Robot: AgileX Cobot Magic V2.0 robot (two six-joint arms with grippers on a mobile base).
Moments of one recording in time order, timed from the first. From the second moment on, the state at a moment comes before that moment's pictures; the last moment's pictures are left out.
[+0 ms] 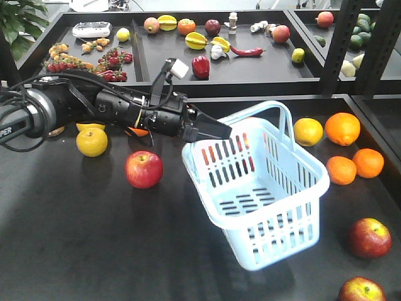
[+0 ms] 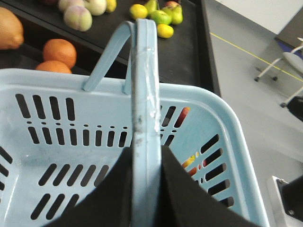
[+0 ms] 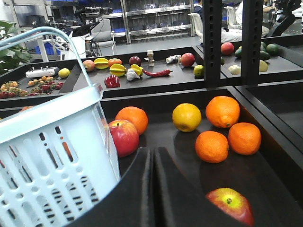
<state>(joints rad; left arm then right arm) -0.29 2.08 -1.68 1.76 -1.09 -1.82 0.06 -0.01 0.03 -0.20 0.14 0.25</state>
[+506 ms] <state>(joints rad) -0.24 2.08 -1.68 1.76 -1.16 -1.82 0.06 -0.01 0.03 -0.20 0.14 0.25</state>
